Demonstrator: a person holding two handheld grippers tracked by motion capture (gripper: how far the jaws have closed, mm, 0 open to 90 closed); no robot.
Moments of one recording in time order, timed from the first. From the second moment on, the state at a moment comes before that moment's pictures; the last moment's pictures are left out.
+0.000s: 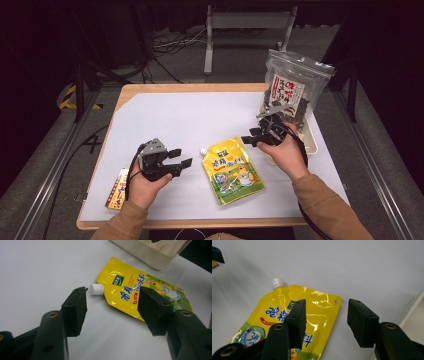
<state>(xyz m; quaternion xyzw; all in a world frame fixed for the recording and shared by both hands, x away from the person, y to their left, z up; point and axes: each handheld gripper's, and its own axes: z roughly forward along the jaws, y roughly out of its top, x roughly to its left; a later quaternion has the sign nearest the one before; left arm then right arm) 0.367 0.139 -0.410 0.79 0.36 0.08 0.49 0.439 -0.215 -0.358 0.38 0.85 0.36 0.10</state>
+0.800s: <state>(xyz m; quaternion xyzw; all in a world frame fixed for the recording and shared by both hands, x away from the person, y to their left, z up) 0.374 0.116 -0.432 0.80 0.40 0.04 0.44 0.447 -0.187 -0.397 0.43 0.85 0.29 0.11</state>
